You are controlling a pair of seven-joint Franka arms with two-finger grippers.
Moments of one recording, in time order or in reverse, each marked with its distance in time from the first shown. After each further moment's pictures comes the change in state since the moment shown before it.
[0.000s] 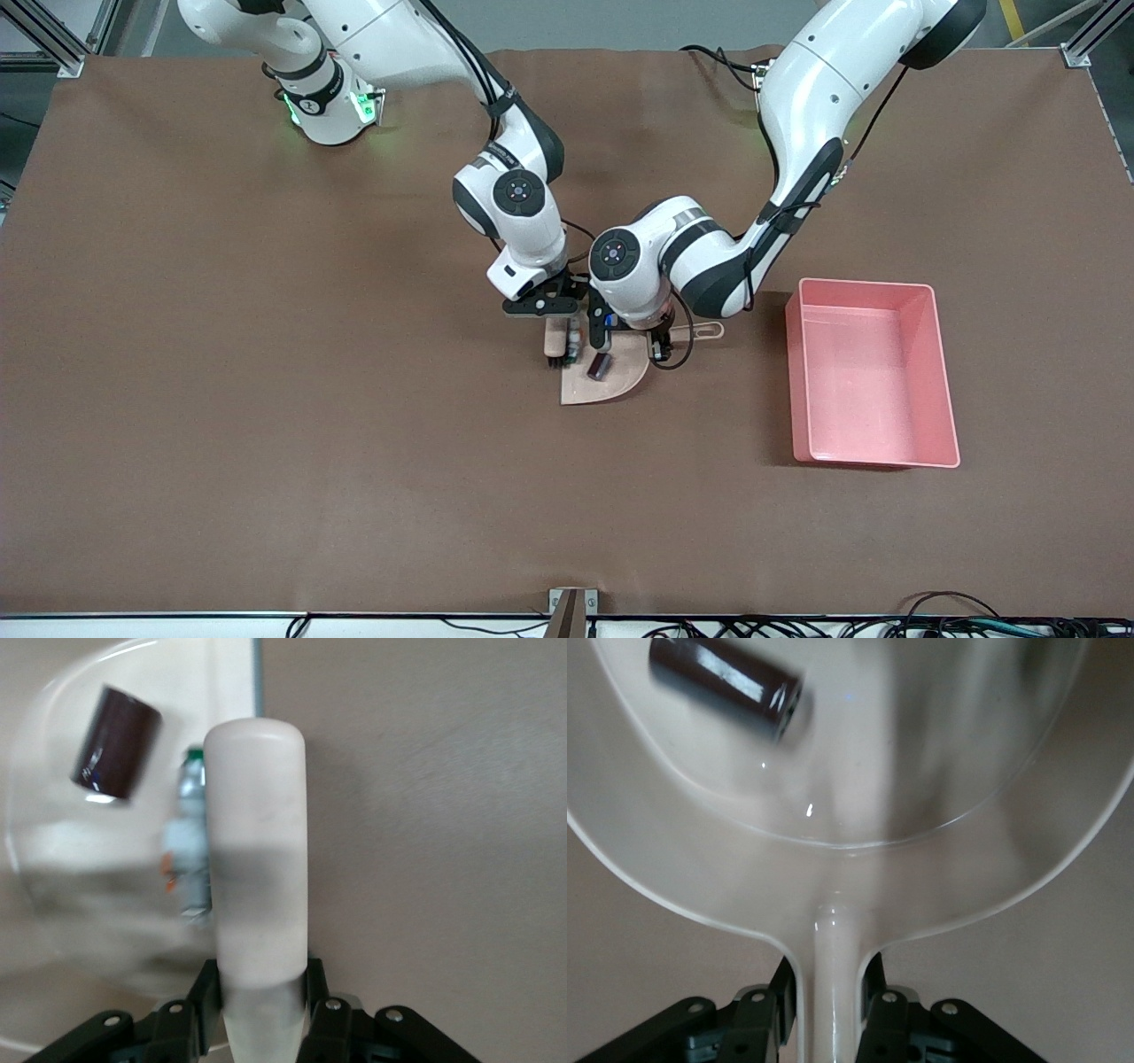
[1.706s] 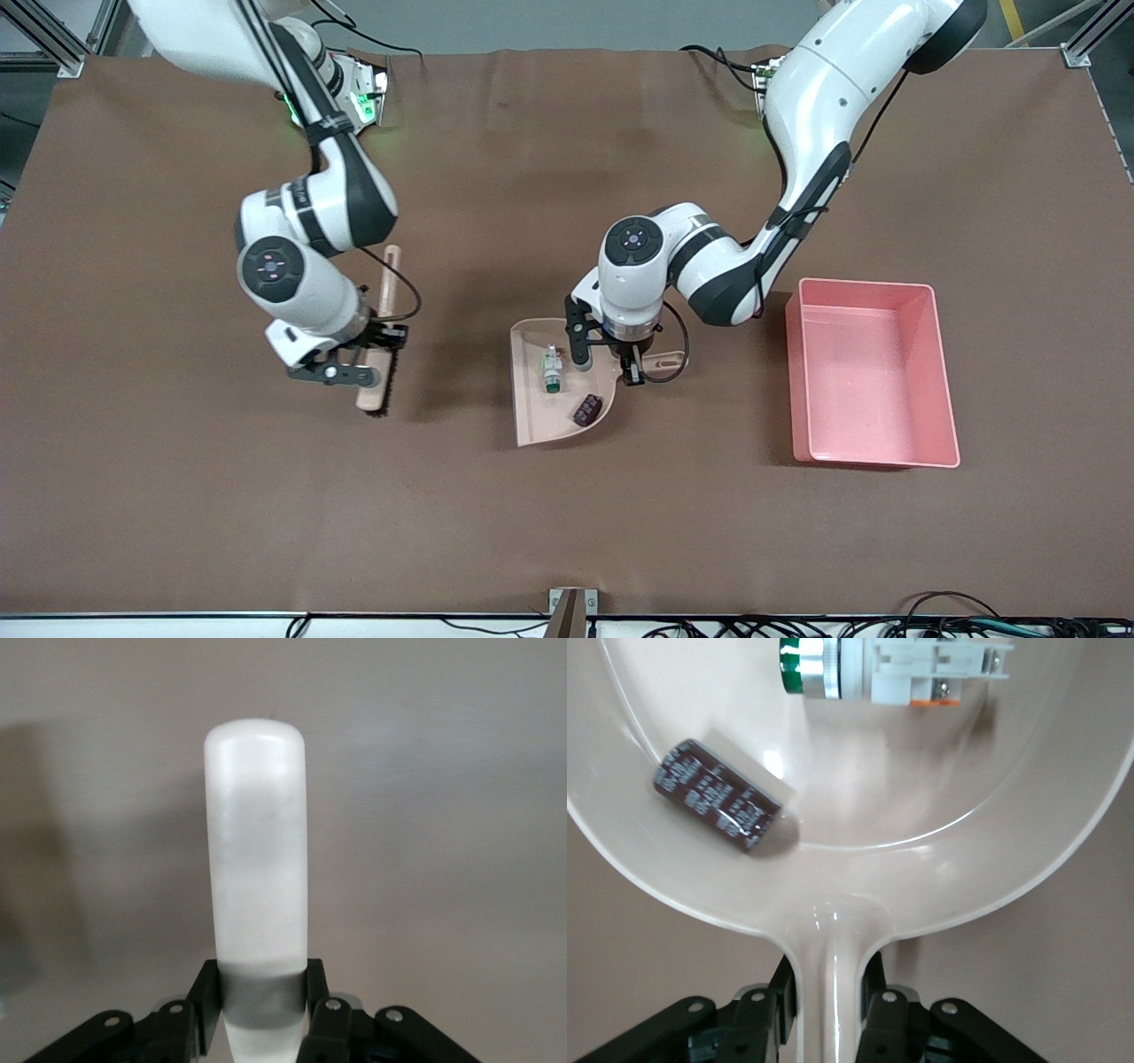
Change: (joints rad) left arm 0.023 -0.005 0.001 0.064 0.000 0.302 -0.112; right arm -0.444 -0.266 -0.072 -0.091 -0.021 -0.371 -0.408
